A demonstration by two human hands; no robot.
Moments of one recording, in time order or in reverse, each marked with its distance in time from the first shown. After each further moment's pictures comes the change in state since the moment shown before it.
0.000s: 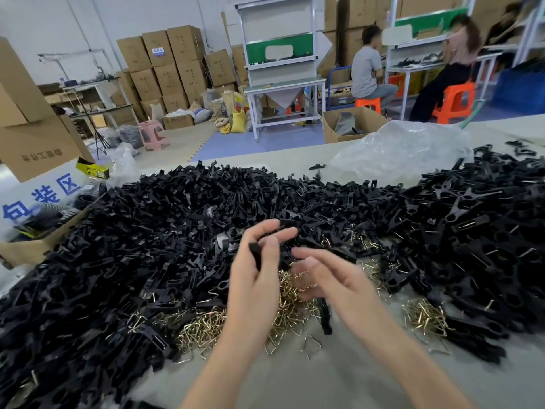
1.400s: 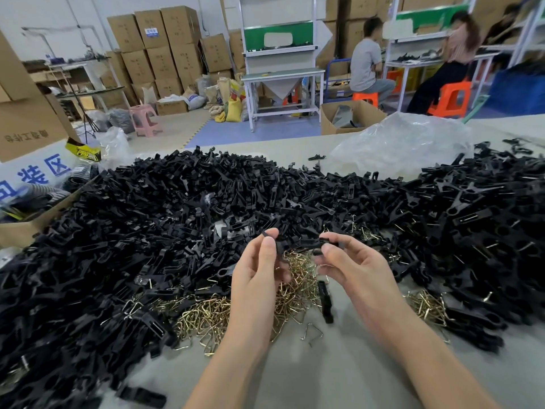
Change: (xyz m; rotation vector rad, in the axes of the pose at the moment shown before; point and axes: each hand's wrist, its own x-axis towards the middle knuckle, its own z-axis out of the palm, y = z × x) left_hand -0.012 -0.026 0.006 -0.408 0.097 -0.320; right_hand 0.008 0.007 -0.011 0.271 0.237 0.120
